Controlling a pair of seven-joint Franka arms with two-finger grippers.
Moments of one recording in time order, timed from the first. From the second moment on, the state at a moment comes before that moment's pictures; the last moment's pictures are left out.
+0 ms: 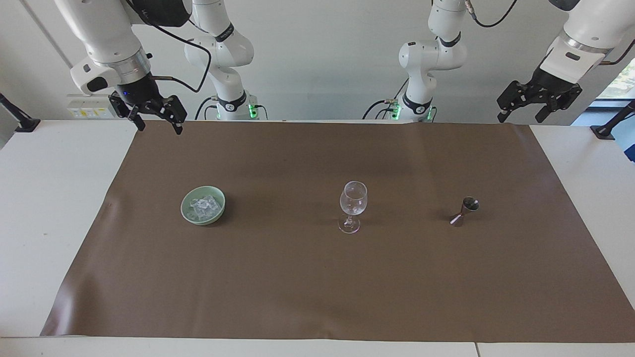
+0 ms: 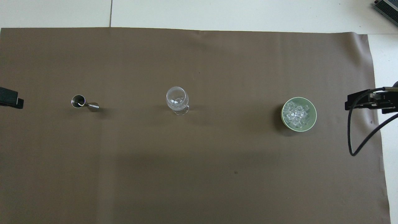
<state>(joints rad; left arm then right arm) -0.04 0.00 0.03 -1.43 -0.02 1.40 0.03 0.03 -0.04 -0.05 -1.61 -0.02 1.55 0.09</state>
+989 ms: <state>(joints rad) -0.03 0.00 0.03 -1.43 -0.02 1.42 0.11 0.03 -0.04 -0.05 -1.61 -0.02 1.55 0.09</state>
